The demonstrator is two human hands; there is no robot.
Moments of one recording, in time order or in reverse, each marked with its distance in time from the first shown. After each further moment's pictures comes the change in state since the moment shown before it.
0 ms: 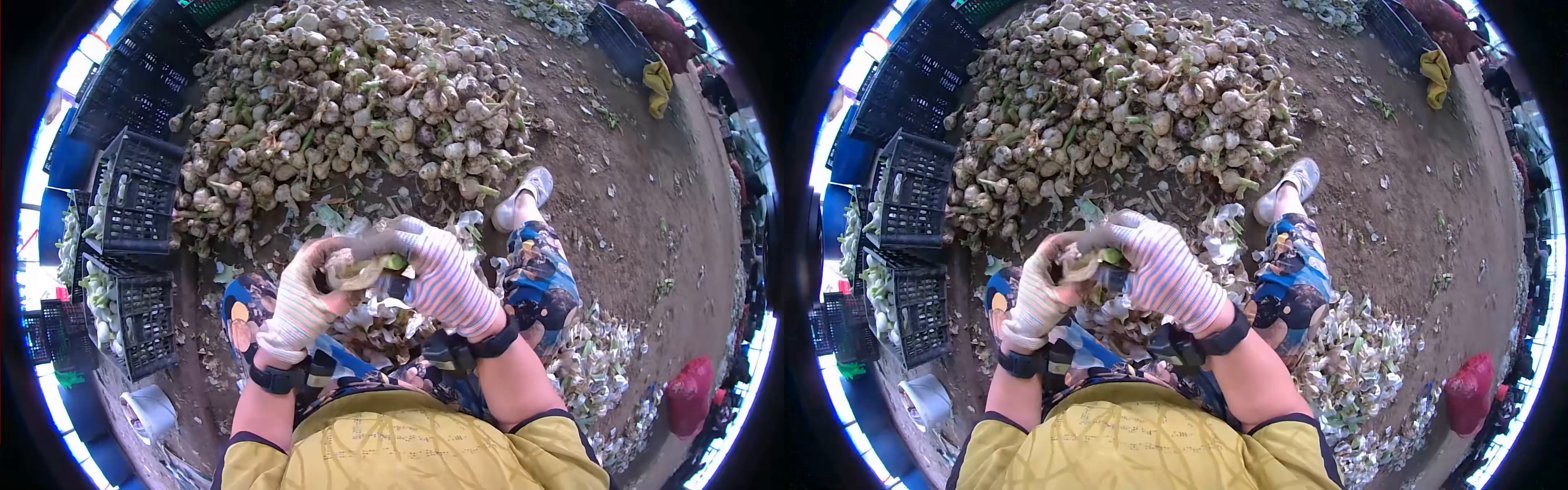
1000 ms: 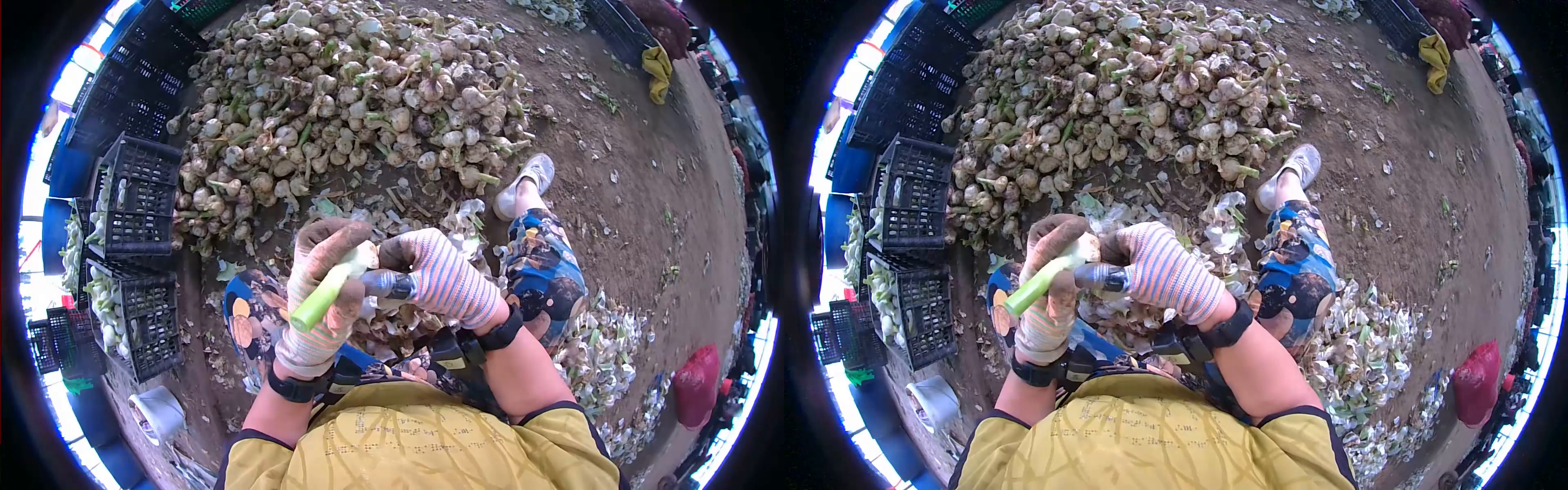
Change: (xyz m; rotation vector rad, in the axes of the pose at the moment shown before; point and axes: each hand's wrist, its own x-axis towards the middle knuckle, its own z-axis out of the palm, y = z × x) left_hand -0.008 0.022 0.034 0.054 0.102 0.458; right_hand -0.012 -0.004 0.001 0.408 -0.153 0.583
